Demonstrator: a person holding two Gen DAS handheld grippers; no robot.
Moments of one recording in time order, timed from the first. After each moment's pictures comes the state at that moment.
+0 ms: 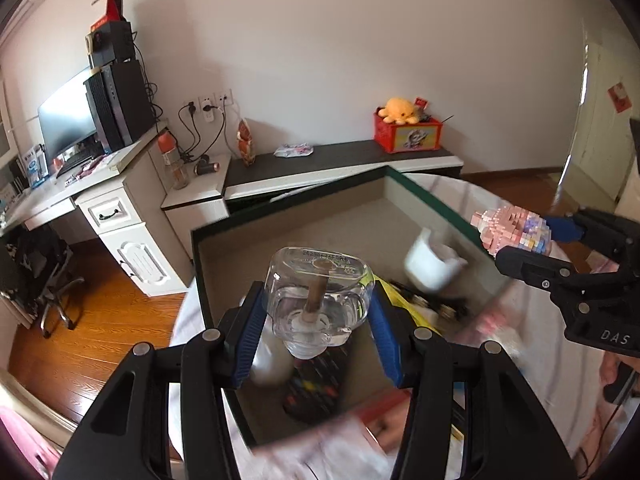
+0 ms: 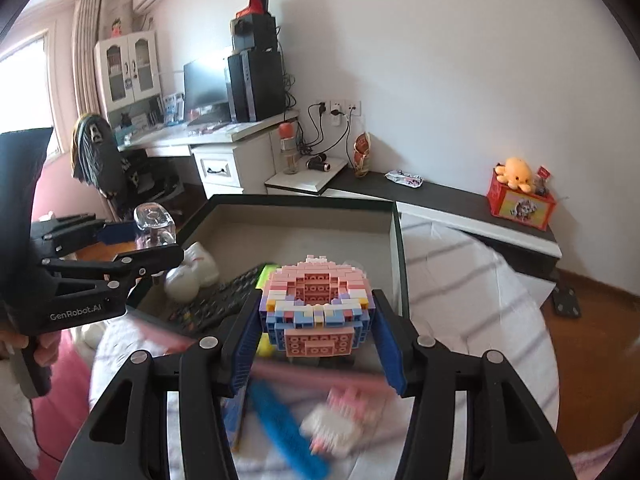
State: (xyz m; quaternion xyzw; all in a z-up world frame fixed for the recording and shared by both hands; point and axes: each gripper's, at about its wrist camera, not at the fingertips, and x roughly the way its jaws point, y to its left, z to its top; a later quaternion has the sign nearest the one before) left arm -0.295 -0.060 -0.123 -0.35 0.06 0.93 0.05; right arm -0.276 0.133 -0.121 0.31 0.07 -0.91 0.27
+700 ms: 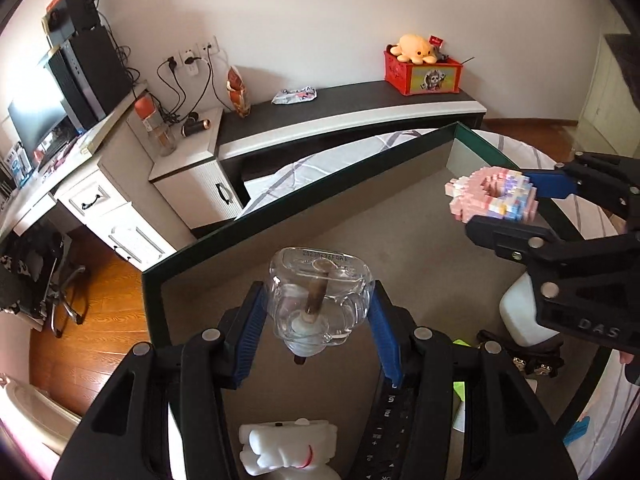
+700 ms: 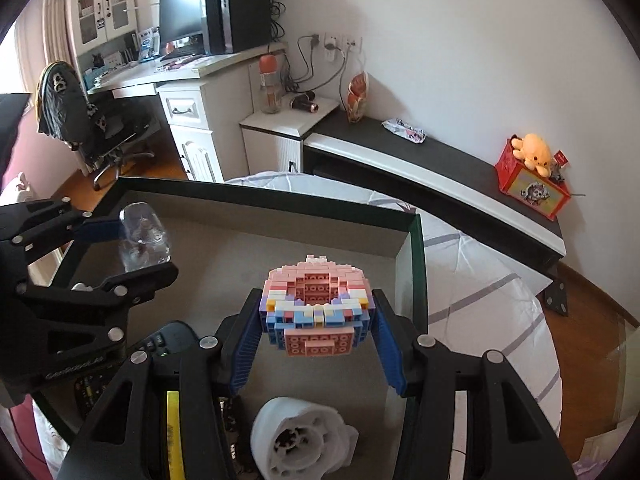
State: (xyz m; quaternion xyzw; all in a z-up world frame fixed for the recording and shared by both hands) left arm -0.423 -0.061 -0.179 -0.45 0.10 0.89 0.05; right arm -0.420 0.077 -0.167 0.42 0.13 -0.87 0.24
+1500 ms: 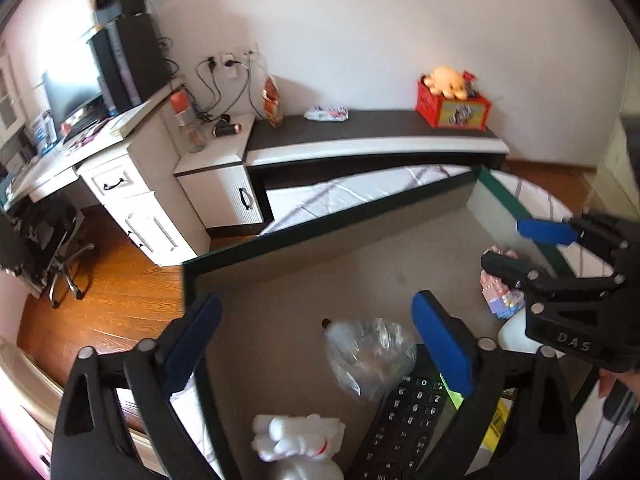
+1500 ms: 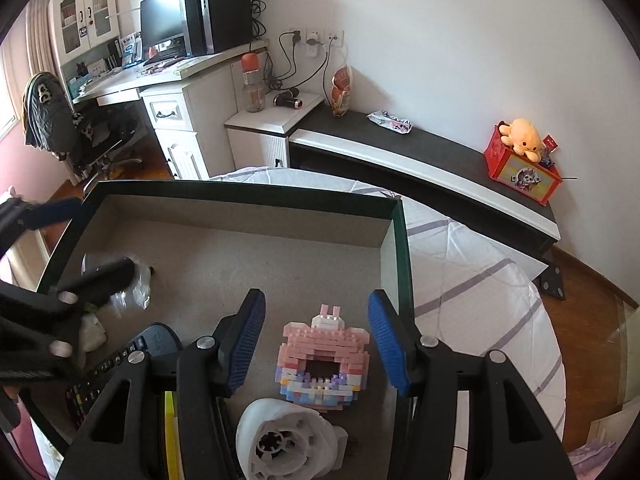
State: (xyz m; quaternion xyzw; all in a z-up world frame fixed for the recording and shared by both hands) left arm -0.410 -0.086 -0.158 -0.42 0.03 0.91 0.00; right arm -0.427 0.082 -0.168 0.42 0.12 -0.87 0.22
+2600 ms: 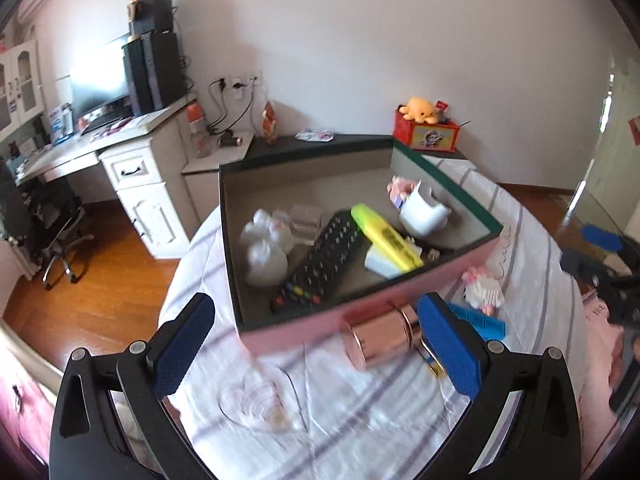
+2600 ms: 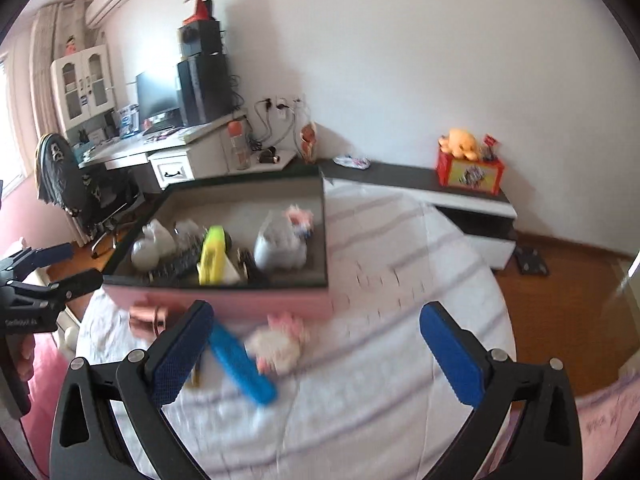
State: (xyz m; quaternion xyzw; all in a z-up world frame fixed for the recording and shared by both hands) left arm -0.202 -0.056 -0.144 -0.36 0.00 0.93 0.00; right arm -0.218 0.211 -0.135 0.33 0.03 -0.93 0.18
